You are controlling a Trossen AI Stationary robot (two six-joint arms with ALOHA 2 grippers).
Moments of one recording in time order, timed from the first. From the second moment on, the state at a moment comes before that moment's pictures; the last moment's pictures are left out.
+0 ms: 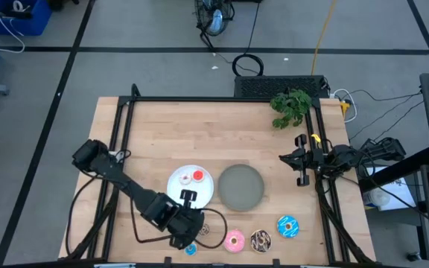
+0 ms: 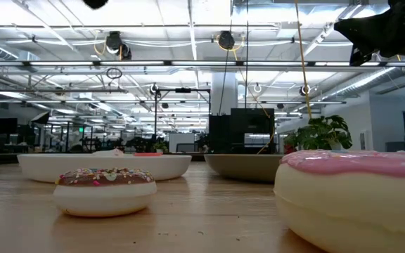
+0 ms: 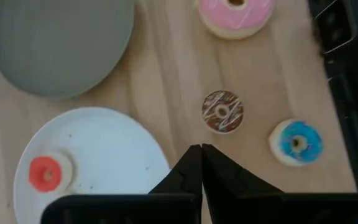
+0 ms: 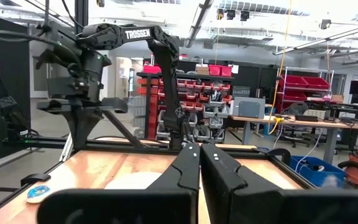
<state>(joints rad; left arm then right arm) -0.60 1.85 1.59 -0.92 -0.24 -0.34 0.25 0.08 0.01 0.30 0.26 -0.12</state>
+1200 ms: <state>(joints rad) -0.59 2.06 1.60 -0.65 -0.08 -0.23 0.25 0.08 0.01 0.30 0.26 -0.12</state>
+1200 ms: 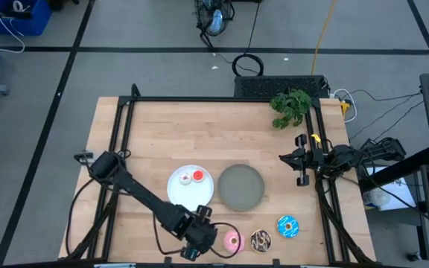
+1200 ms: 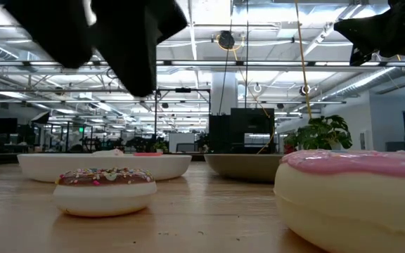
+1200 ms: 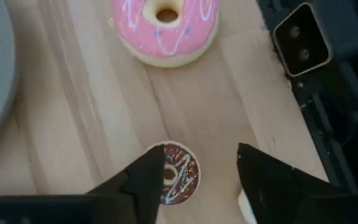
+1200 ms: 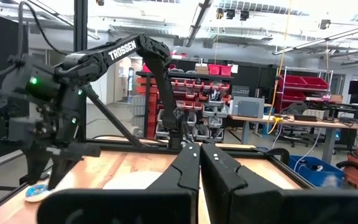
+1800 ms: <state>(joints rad) -0.60 2.15 1.59 -0.71 -0.07 -0.22 0.25 0.09 0.02 0.31 0.26 -0.13</state>
